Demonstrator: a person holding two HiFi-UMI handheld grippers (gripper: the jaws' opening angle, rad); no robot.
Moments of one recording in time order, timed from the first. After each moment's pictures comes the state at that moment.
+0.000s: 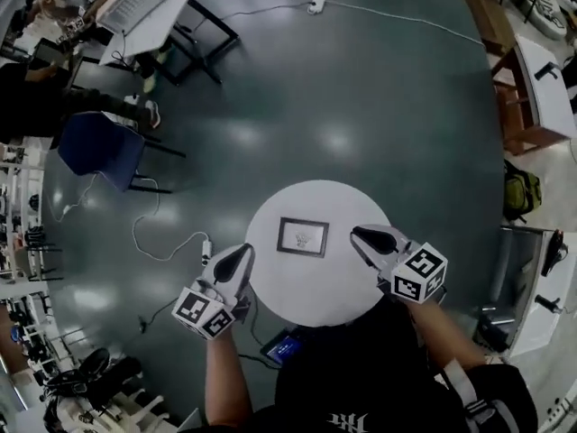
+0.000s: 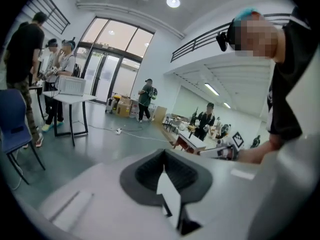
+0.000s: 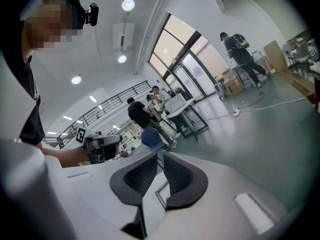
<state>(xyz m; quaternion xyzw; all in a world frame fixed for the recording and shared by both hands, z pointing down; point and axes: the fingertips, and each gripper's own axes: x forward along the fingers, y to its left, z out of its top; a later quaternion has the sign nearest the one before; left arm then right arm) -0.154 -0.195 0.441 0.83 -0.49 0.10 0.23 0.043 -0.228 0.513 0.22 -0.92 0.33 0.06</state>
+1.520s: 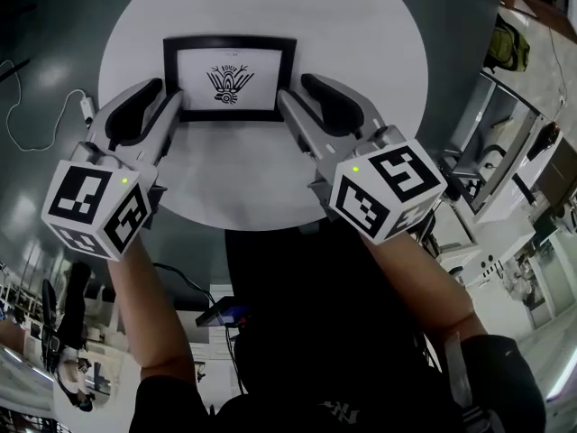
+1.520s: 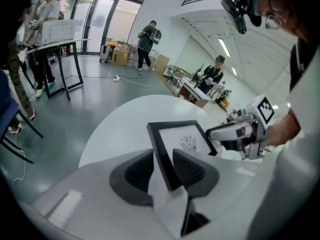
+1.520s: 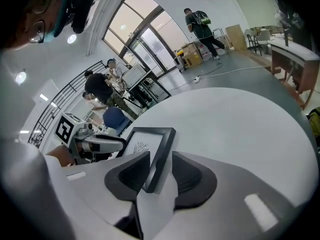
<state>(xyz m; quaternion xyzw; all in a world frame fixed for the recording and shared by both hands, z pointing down) -0.188 -0.182 0.773 0.78 -0.38 0.33 0.38 -0.043 -0.169 0.778 0.36 -0.78 0.46 0.21</state>
